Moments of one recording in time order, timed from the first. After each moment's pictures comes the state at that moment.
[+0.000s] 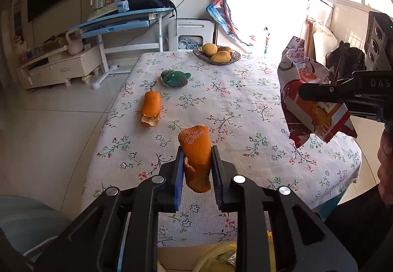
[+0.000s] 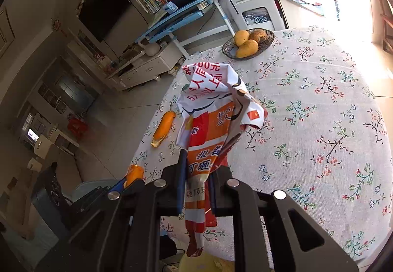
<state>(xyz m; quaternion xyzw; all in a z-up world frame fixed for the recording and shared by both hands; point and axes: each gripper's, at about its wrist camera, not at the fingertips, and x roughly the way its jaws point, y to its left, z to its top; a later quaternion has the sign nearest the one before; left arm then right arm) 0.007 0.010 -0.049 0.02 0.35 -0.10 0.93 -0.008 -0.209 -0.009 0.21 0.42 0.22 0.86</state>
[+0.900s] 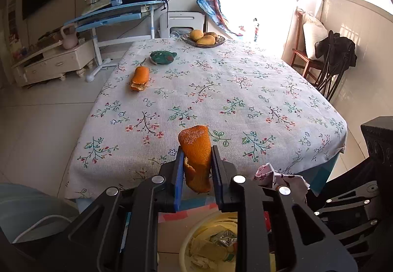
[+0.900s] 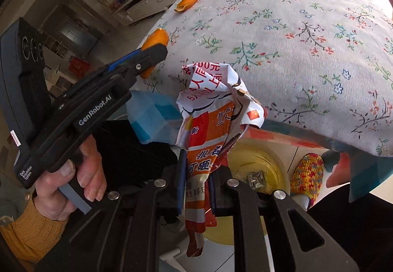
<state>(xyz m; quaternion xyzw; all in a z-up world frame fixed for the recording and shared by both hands) -0.056 0.004 -0.066 0.02 0.37 -0.13 0.92 -0.108 -0.140 -0.087 0.11 0.56 0.27 0.77</state>
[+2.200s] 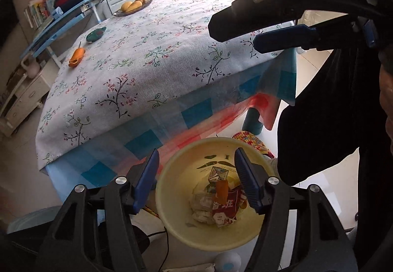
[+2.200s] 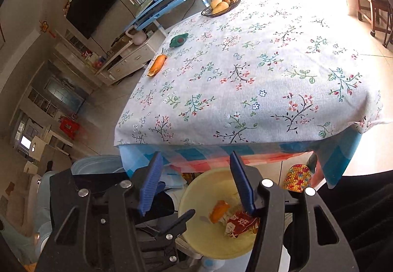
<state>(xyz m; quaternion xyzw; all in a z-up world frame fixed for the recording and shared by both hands) -0.146 -0.067 -0.114 0.19 0.42 -0.21 0.86 -0.149 -0.204 -0.056 0.22 0.44 0.17 0.85</state>
